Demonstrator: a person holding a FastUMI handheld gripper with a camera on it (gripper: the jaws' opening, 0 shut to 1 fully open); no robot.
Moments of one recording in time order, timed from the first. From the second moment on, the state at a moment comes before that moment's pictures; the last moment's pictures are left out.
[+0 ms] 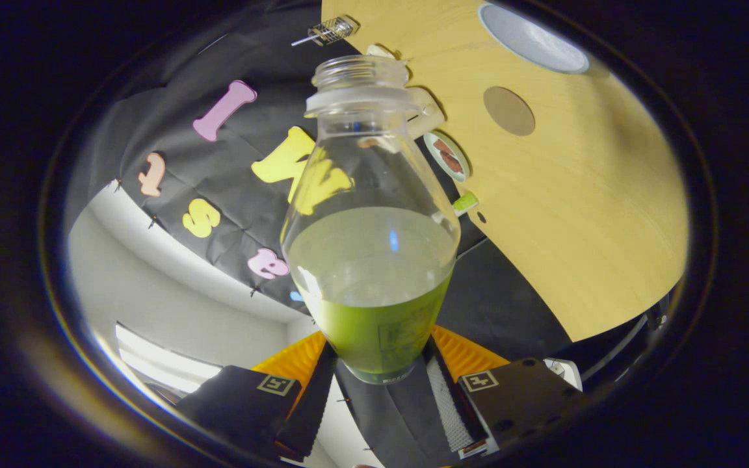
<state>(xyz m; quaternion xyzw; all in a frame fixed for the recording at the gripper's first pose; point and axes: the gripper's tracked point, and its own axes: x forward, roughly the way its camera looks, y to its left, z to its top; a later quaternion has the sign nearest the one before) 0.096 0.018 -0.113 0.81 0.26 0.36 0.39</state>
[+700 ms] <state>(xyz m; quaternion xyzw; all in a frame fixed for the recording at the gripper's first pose) 0.092 0.023 -0.136 0.71 0.31 0.33 0.54</state>
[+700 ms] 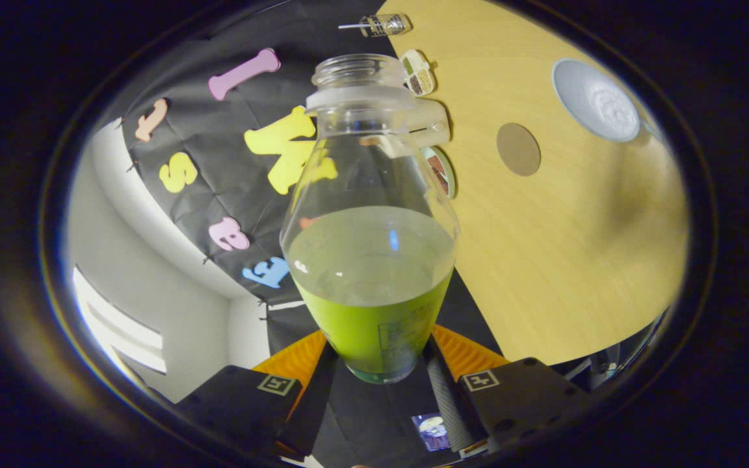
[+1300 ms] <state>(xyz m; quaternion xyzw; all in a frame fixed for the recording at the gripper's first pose) 0.082 0.026 -0.170 0.35 0.35 0.26 0.83</state>
